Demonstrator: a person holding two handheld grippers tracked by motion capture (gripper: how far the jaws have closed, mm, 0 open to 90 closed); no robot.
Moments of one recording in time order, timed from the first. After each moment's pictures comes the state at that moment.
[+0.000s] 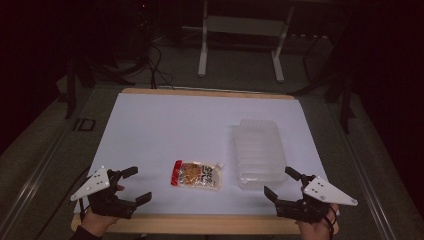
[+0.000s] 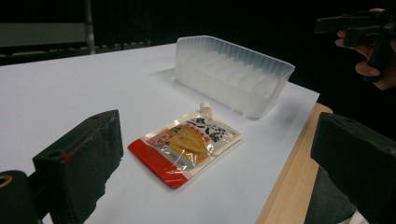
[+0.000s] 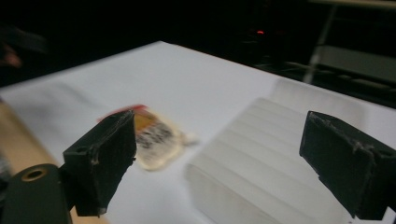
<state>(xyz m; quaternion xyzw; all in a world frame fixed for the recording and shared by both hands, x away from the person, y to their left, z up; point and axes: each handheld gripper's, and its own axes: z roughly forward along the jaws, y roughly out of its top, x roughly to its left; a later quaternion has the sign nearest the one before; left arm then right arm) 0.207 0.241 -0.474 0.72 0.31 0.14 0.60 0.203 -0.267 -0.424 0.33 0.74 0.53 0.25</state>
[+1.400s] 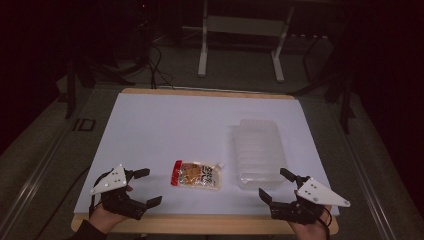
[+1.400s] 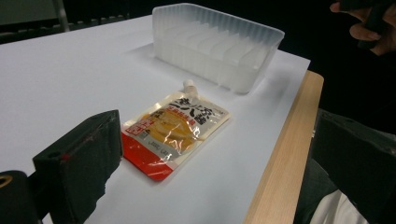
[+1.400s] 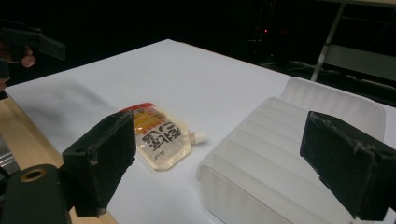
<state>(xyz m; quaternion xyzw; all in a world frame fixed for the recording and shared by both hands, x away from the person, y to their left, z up) 0.218 0.218 -0.474 0.77 0.27 0.11 0.56 0.200 -0.255 -0.427 0.32 0.74 0.53 0.25</state>
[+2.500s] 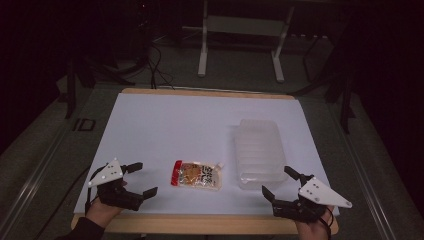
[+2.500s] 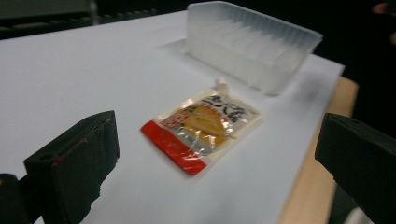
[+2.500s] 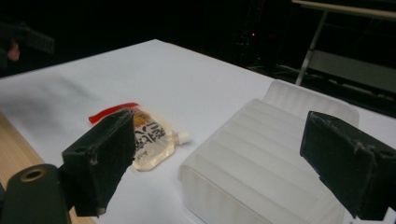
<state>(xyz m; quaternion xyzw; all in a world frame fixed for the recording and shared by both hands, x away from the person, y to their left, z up) 0.234 0.233 -0.474 0.77 0.31 0.12 0.55 0.202 -0.260 -0.427 0.32 0.74 0.52 0.28</state>
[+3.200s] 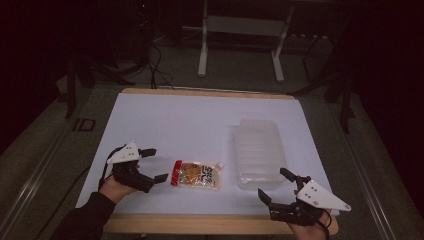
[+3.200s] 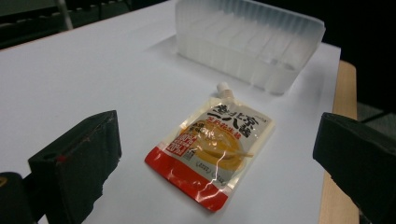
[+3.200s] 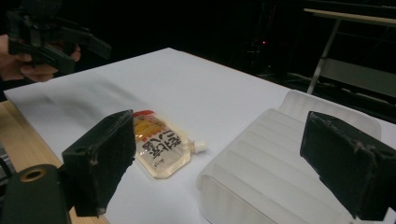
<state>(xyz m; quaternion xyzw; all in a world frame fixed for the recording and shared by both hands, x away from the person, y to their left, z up) 0.287 0.208 -0.469 0.81 0.26 0.11 0.52 0.195 -0.252 -0.425 0.31 0.74 0.54 0.26</state>
